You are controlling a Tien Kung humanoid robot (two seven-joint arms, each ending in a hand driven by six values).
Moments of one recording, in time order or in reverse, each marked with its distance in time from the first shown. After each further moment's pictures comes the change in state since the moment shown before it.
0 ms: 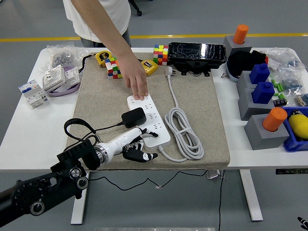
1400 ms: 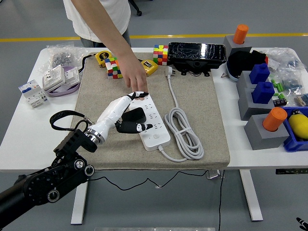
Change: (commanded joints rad) left arm -0.006 -0.093 -0.107 0.230 0.149 0.320 -0.340; right arm -0.003 0.007 0.005 0.000 0.001 0.000 0.000
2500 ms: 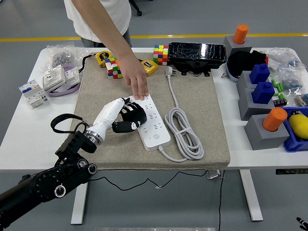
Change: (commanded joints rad) left arm -0.034 -0.040 0.038 0.133 -0.058 0.074 -0.008; right arm 0.000 -0.001 -0.002 0.002 0.001 -0.001 0.001
